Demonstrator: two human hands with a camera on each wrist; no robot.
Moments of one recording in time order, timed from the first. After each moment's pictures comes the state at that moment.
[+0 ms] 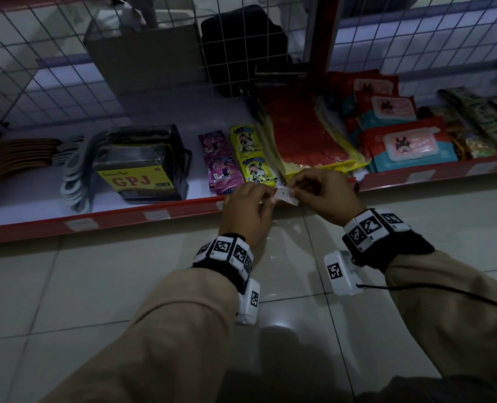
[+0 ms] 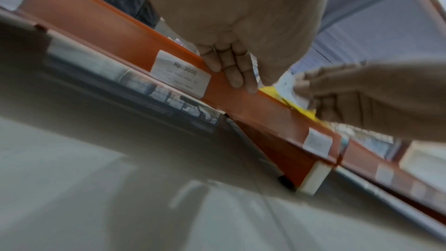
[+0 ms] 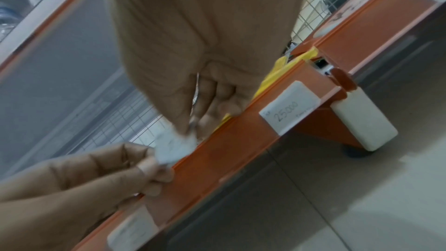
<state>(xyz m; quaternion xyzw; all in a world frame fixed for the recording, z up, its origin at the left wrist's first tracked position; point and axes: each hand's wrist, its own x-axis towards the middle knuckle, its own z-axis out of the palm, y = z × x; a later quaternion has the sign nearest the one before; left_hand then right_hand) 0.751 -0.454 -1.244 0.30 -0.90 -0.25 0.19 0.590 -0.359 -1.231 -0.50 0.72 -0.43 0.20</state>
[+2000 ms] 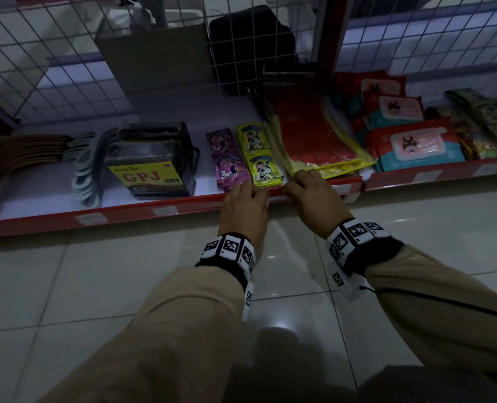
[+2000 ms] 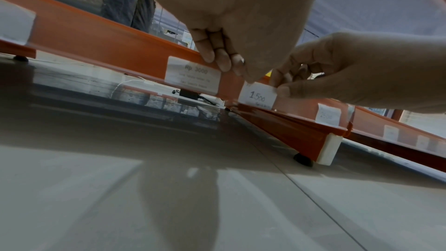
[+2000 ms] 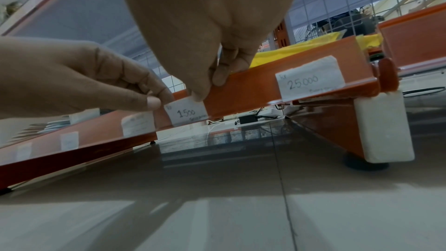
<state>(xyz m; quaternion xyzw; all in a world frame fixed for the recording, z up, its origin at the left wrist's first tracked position) 0.761 -0.456 -1.240 0.35 -0.93 -0.07 0.06 0.615 -0.373 -1.252 -0.63 0.77 -0.13 -0.06</state>
